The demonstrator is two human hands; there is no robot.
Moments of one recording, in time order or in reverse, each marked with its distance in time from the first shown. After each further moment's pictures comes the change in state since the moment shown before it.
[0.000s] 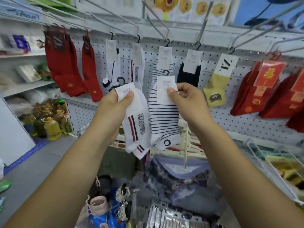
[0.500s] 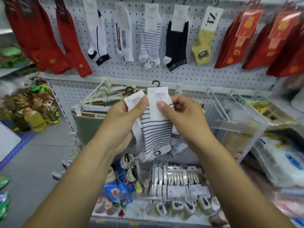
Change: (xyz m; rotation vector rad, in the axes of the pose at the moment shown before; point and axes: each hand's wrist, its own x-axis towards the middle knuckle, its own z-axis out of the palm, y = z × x) left_hand -0.105 -0.032 -0.033 -0.244 -0.336 -0.285; right_hand -0.166 0.014 0.029 0.085 0.058 0.188
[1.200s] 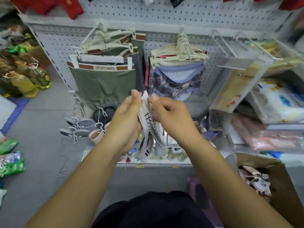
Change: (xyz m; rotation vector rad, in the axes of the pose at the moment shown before) left_hand -0.108 -0.092 -0.071 0.012 -0.025 -0.226; right_hand -0.140 0.062 0.067 -0.188 -0.051 0.106
